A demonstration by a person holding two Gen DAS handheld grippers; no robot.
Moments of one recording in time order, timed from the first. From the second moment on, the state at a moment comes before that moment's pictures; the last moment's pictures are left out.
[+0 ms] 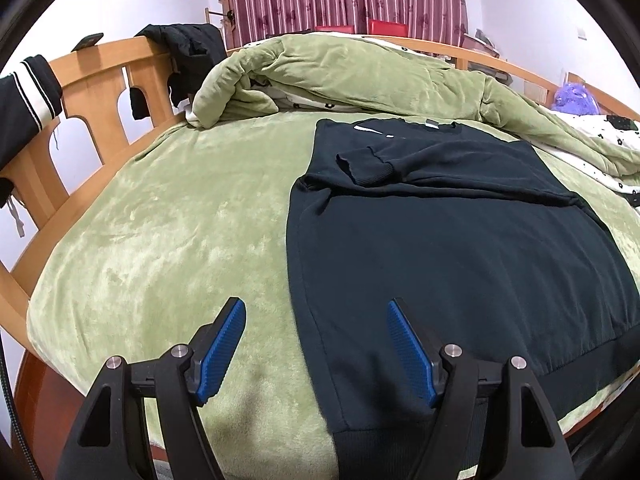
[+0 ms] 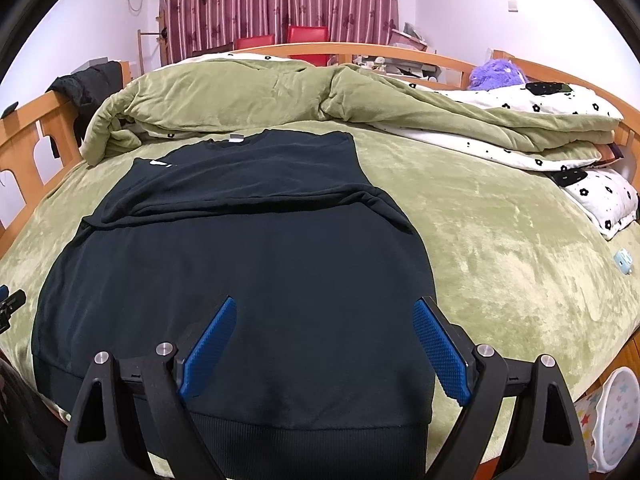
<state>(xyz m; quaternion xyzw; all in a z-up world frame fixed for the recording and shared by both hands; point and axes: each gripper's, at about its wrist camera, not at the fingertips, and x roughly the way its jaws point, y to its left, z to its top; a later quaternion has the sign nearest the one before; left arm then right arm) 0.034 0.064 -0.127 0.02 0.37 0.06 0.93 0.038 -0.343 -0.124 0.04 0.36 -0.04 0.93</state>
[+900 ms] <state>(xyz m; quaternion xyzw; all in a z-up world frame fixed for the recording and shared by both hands) 0.031 0.076 -0.192 -0.08 0.46 -0.01 0.88 0.029 -0.392 -0.193 0.07 0.46 -0.07 0.88</state>
